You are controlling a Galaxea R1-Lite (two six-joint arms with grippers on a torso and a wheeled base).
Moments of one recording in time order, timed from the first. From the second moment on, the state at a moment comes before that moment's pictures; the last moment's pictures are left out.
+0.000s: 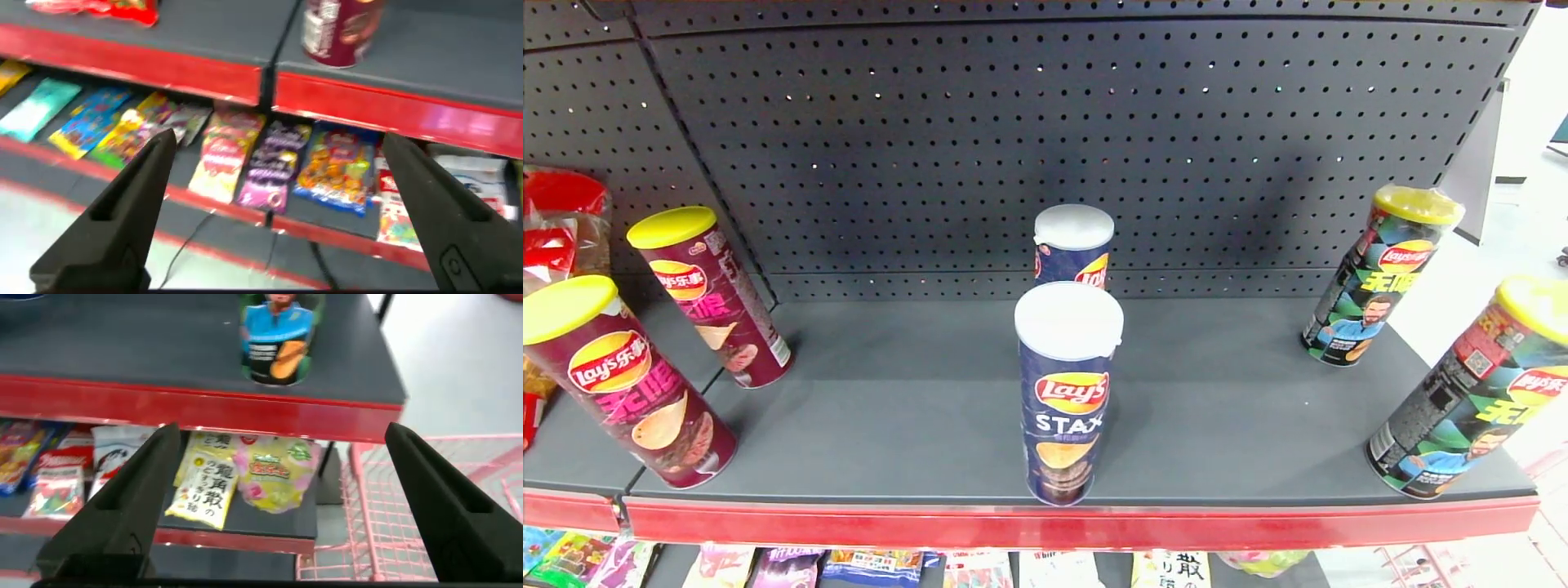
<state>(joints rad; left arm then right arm) -0.21 0.11 -0.19 0.32 0.50 -0.11 0.02 0.10 -0.03 0.03 0.04 -0.07</state>
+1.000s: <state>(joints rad) 0.10 0.09 -0.01 -0.01 -0.11 0.09 0.00 0.00 0.00 0.00 0.03 -0.02</state>
